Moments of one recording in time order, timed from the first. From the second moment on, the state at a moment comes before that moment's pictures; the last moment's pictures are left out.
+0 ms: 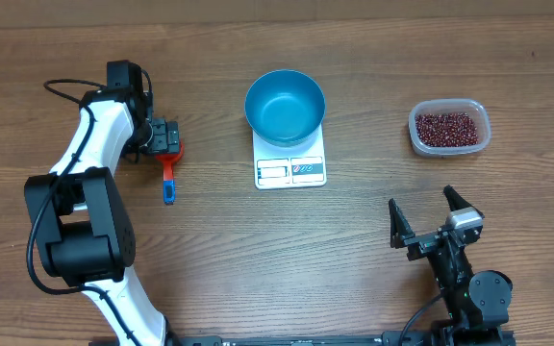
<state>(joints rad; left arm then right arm) 0.10 2.03 1.48 -0.83 -0.10 -0.02 0.07 0.01 0.02 -0.02 -0.17 0.02</state>
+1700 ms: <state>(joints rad) 0.10 2.03 1.43 -0.73 -0.10 -0.02 0.07 0.01 0.02 -0.02 -0.17 0.02</state>
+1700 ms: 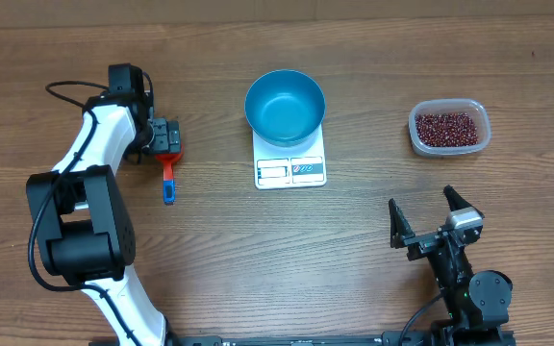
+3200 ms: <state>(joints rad) 0.10 2.03 1.41 -0.72 -0.09 0.00 0.07 0.01 0.02 -0.02 -0.17 0.02</state>
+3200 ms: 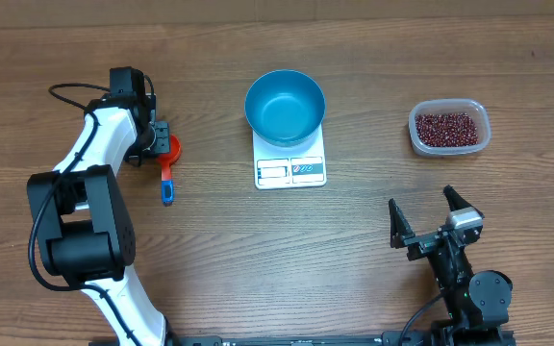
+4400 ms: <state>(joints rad) 0.10 2.03 1.44 -0.81 -0.04 -0.02 0.07 0.01 0.02 -0.02 -0.17 0.02</state>
